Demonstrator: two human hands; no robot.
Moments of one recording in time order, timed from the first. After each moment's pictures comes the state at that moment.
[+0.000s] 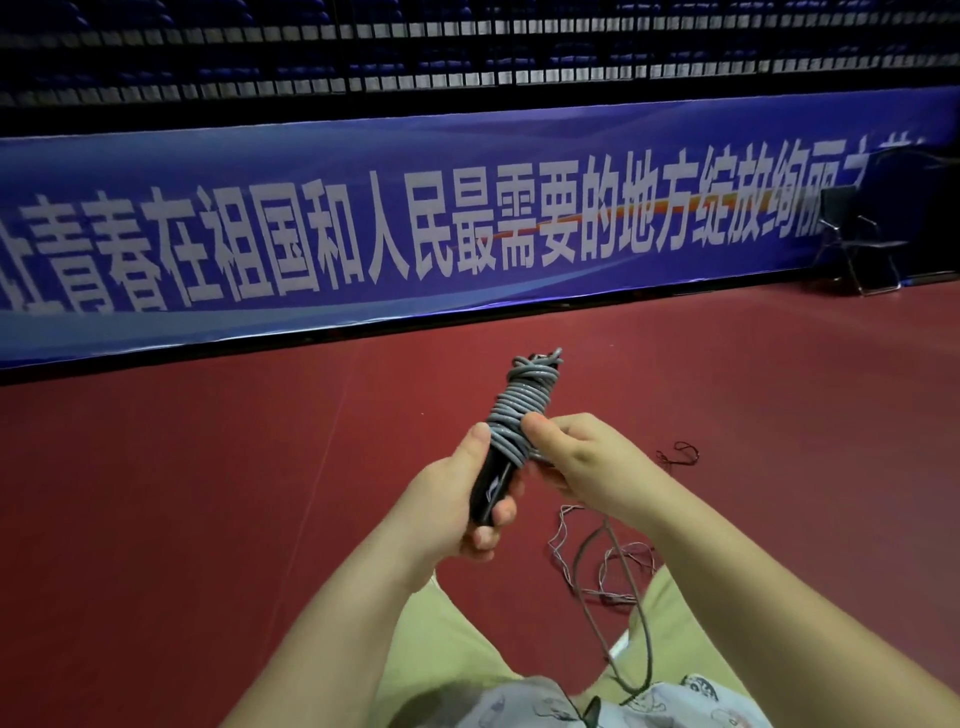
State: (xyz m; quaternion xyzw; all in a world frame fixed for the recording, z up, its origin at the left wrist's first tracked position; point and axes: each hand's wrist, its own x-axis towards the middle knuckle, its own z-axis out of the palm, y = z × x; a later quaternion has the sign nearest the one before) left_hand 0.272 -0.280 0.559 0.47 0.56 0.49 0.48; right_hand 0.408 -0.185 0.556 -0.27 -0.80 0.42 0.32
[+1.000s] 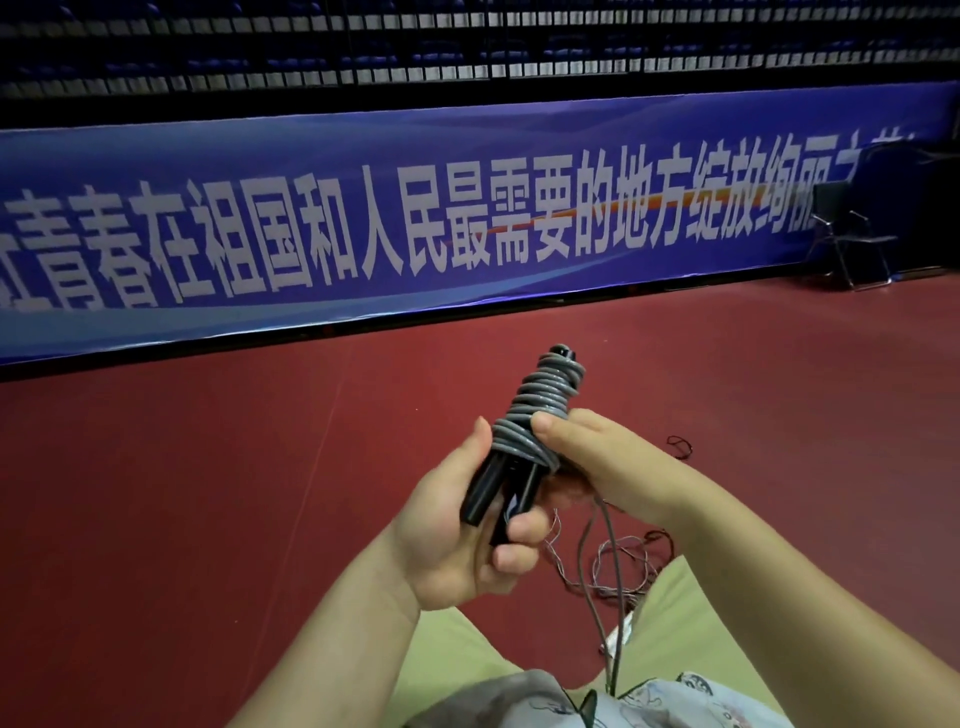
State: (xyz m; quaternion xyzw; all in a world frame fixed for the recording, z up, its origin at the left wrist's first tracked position) left_hand 0.279 -0.280 0.553 0.40 0.35 0.42 0.73; right_hand 0.423 -0.189 0.561 -0.16 -0.78 0.54 0.27
